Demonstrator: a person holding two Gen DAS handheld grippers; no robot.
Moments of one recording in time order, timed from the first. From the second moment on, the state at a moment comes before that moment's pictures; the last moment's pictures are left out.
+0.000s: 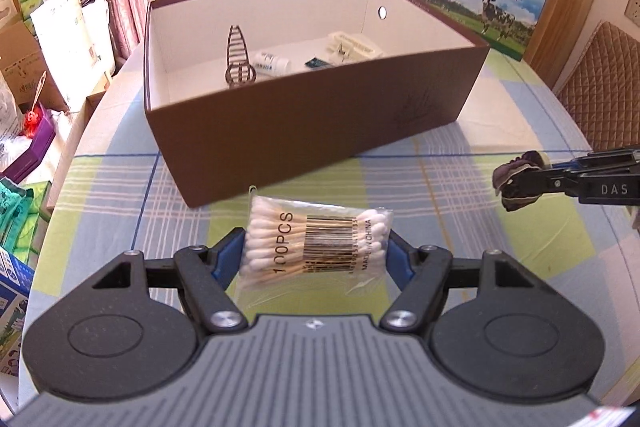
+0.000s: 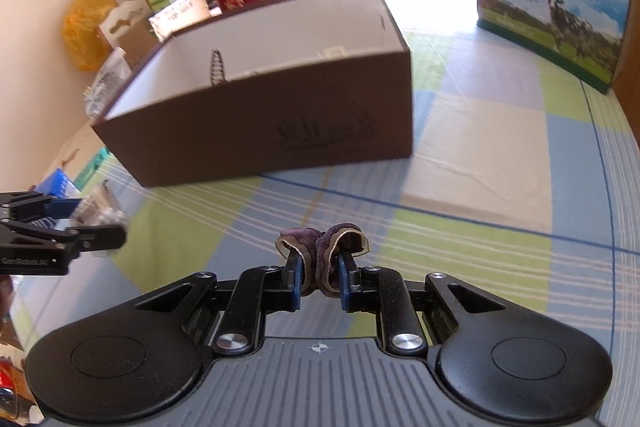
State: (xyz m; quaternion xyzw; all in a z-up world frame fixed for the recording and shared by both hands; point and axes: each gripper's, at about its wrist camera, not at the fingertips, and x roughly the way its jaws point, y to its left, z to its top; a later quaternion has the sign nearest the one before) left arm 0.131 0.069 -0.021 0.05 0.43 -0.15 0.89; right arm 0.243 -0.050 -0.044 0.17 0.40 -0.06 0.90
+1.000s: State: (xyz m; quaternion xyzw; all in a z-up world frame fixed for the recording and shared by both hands) left arm 0.216 0.079 0.054 0.06 0.34 -0.16 0.92; right arm 0.334 -0.052 0.055 0.13 0.30 0.02 0.95
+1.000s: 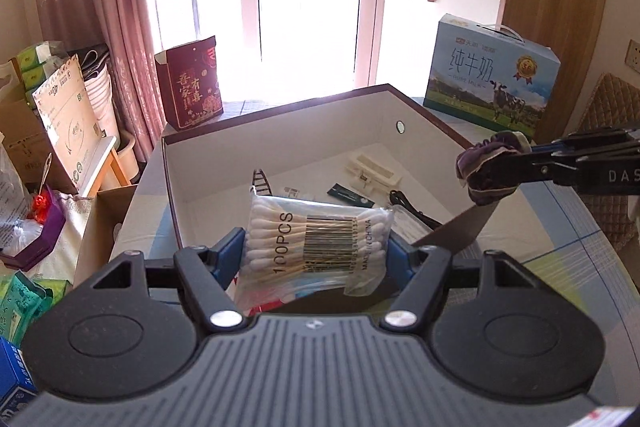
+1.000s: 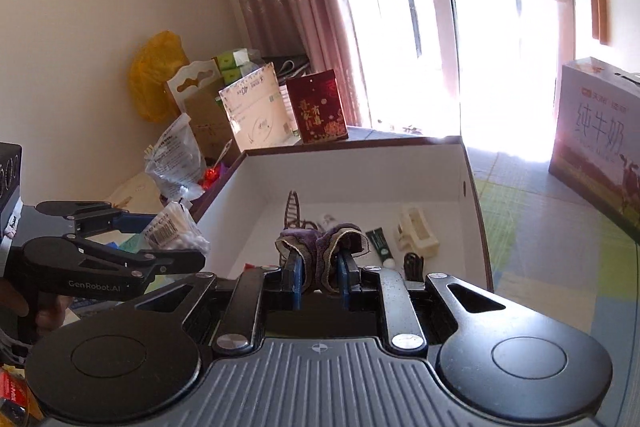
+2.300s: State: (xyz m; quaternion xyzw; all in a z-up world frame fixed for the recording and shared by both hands) left arm 0.417 0.084 -0.028 0.16 0.46 -0.13 0.86; right arm 0.542 -0.079 -0.042 0.09 0.48 0.00 0.87
